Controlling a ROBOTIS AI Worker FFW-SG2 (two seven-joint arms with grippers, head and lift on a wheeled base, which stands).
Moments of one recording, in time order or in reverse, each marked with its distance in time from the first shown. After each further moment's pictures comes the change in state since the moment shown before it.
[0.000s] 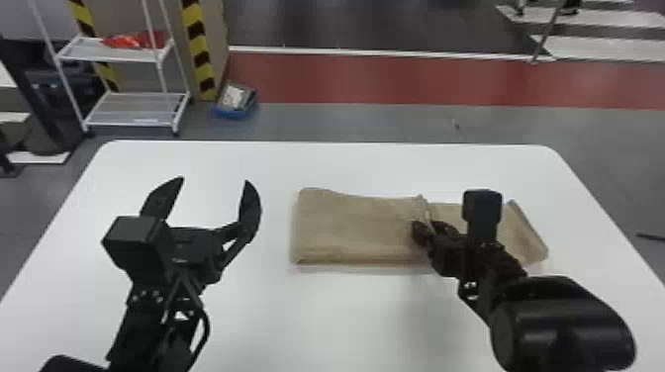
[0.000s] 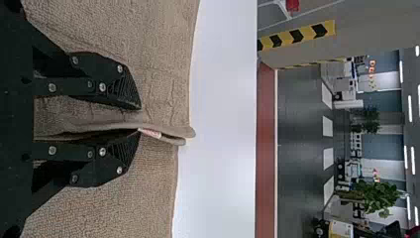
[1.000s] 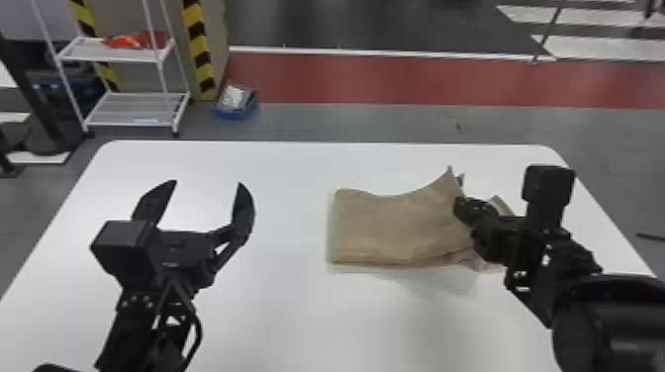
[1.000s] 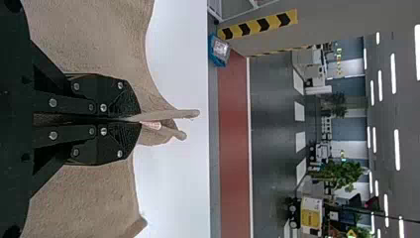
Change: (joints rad) left arm 0.027 0.000 0.019 -0.024 0.001 0.003 -0.003; right arm 0.110 -0.007 -0.128 -0.375 -0.037 0.193 0.013
